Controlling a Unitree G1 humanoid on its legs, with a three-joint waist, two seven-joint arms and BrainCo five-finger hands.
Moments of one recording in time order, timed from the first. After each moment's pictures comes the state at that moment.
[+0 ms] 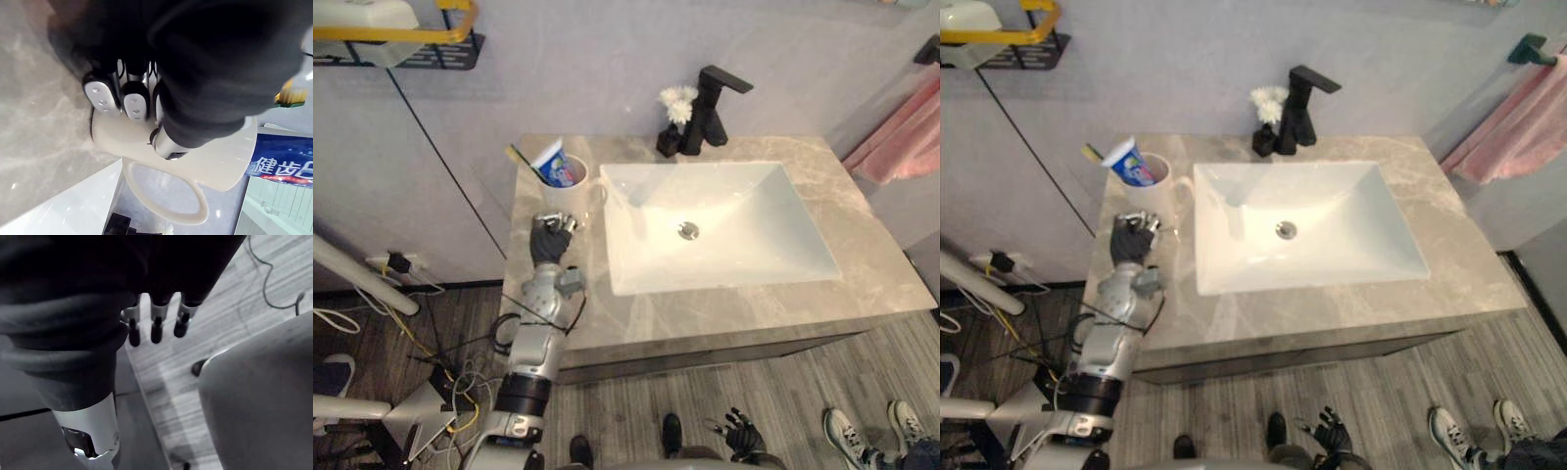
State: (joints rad) left arm -0.29 0.12 -0.03 0.16 -0.31 -0.13 0.26; right arm 0.24 0.04 -0.19 0.76 0.08 -0.02 0.02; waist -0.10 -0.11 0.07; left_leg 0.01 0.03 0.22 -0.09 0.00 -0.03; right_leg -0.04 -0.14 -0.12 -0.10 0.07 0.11
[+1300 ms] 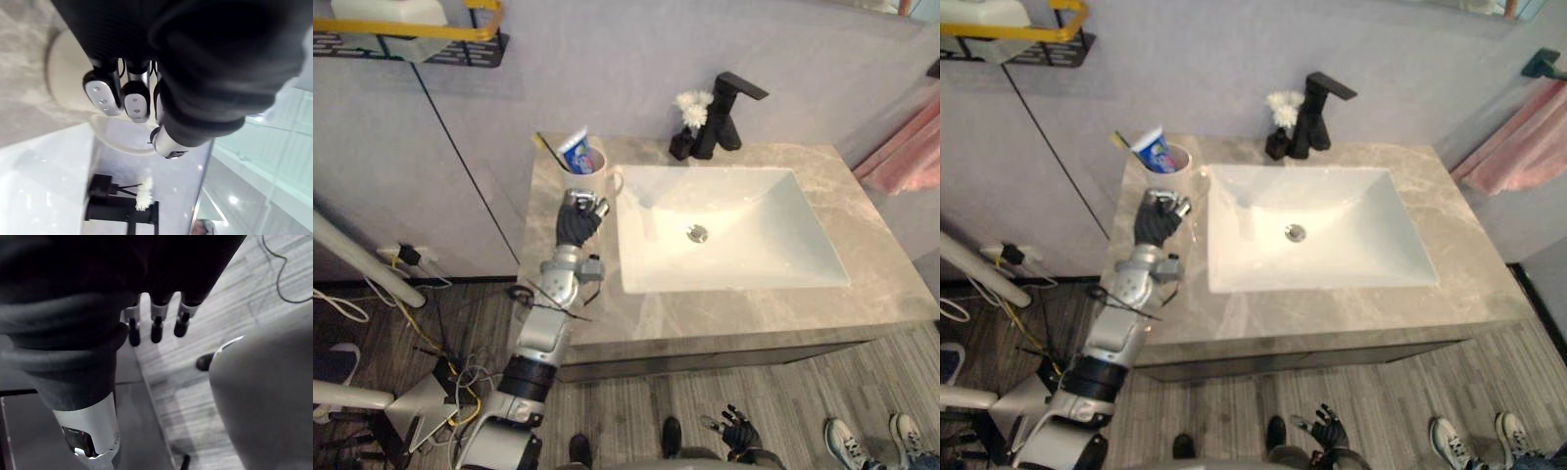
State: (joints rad) left arm -0.34 0.17 -0.16 0.04 -0.22 -0.12 0.17; right arm 0.21 0.05 -0.19 0.78 0.08 -0.02 0.03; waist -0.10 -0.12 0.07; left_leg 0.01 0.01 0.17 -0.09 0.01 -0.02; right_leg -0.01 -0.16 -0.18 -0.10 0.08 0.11
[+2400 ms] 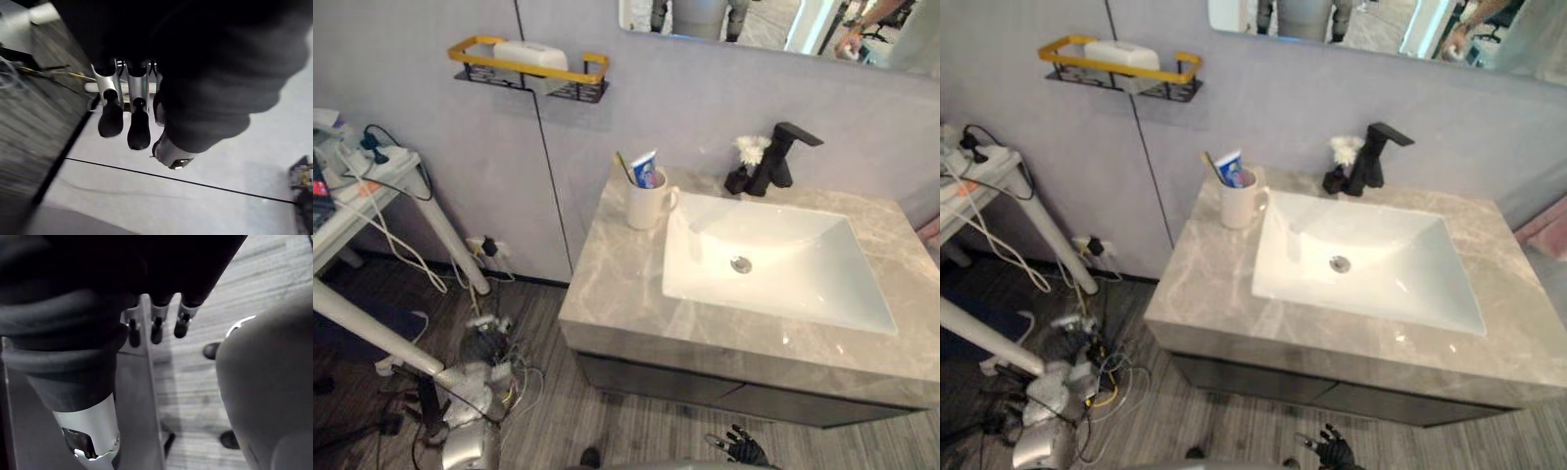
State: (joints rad) left arm 0.18 0.18 0.22 0.32 -0.30 -0.13 0.10; right arm 0.20 0.01 -0.19 0.88 0.09 -0.01 0.05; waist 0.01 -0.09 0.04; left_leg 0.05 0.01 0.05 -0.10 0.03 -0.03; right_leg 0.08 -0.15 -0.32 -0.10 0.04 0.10
